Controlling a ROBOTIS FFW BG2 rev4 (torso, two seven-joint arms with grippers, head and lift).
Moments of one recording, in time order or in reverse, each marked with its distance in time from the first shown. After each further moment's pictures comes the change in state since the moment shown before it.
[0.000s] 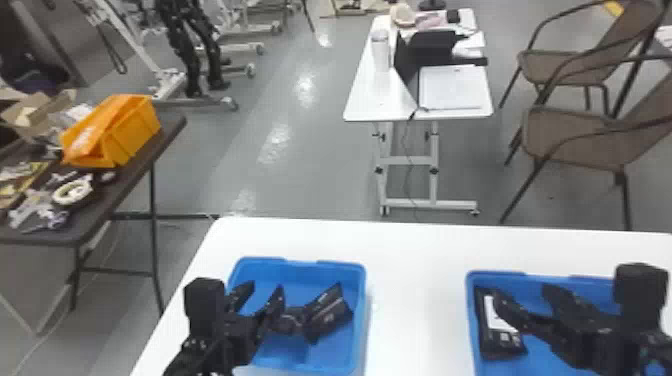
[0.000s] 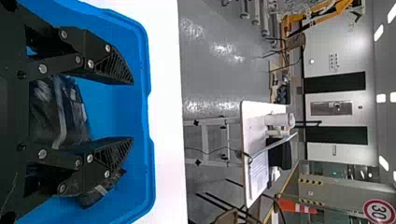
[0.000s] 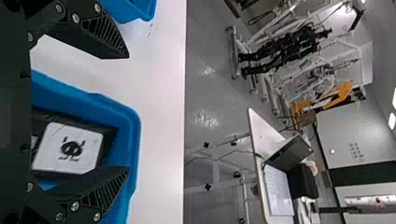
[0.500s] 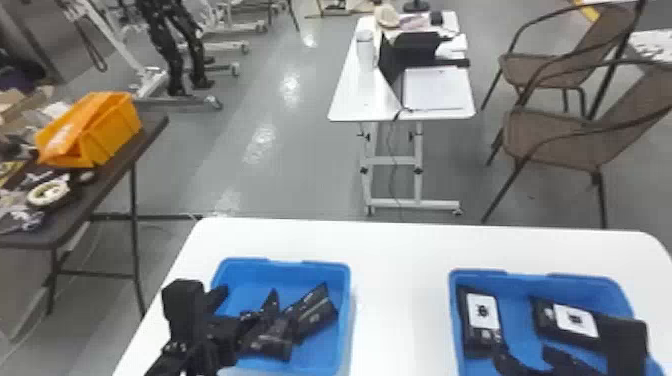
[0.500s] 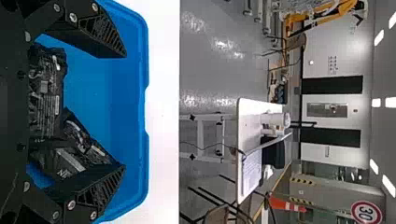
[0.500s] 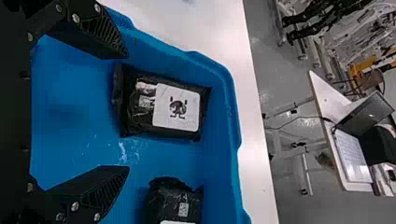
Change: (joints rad) left arm -0.003 0.000 -0.001 0.002 0.065 0.010 0.001; right arm 0.038 -0.007 -0.034 0.111 0.007 0.072 -0.038
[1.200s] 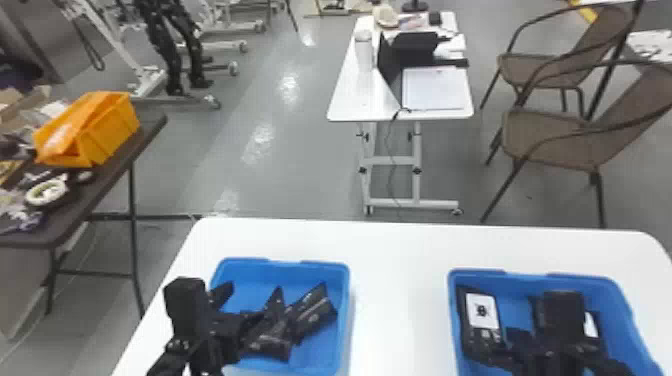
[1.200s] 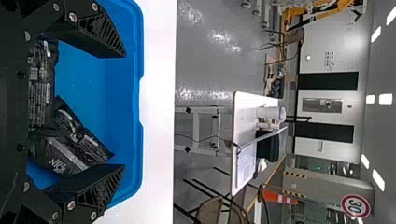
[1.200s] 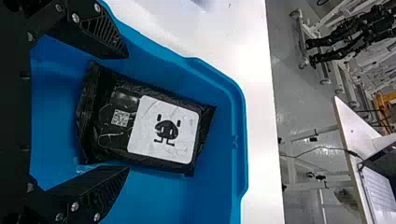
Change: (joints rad) left arm -0.012 0.000 -0.006 0.021 0.024 -0.022 -0.021; right arm -0.234 -0.028 0.136 0.333 0.032 -0.090 0.045
